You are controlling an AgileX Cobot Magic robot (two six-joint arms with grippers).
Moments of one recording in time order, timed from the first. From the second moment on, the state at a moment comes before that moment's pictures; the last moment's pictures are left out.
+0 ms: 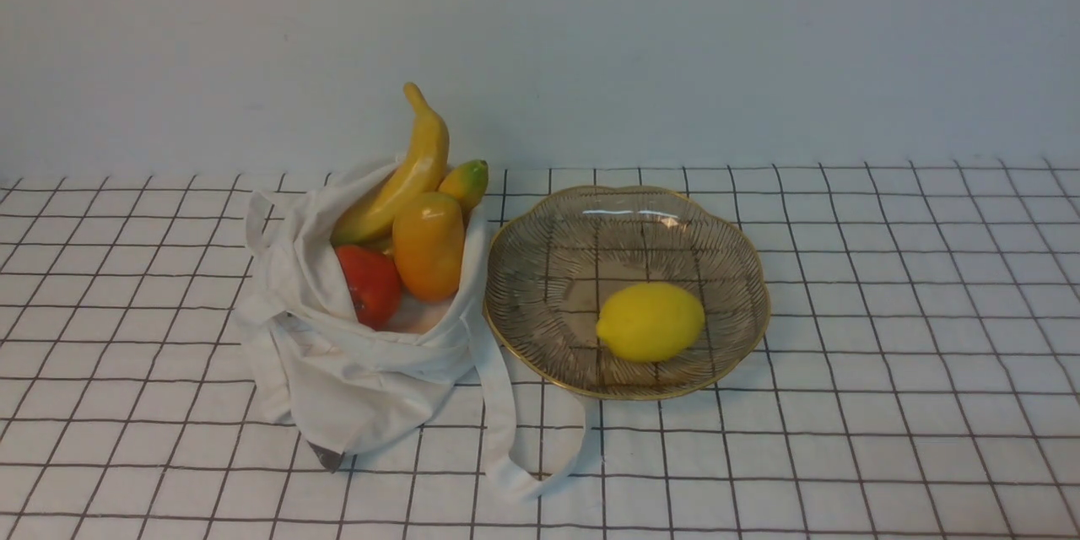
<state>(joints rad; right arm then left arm) 0.02 -0.02 0.02 -0.04 0.39 -0.07 -0.40 0.04 -0.58 -0.03 0.32 0.21</state>
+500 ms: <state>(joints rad) 0.02 -0.02 0.02 -0.04 0.39 -0.07 -0.12 0.04 -0.19 -0.04 0.31 0.09</state>
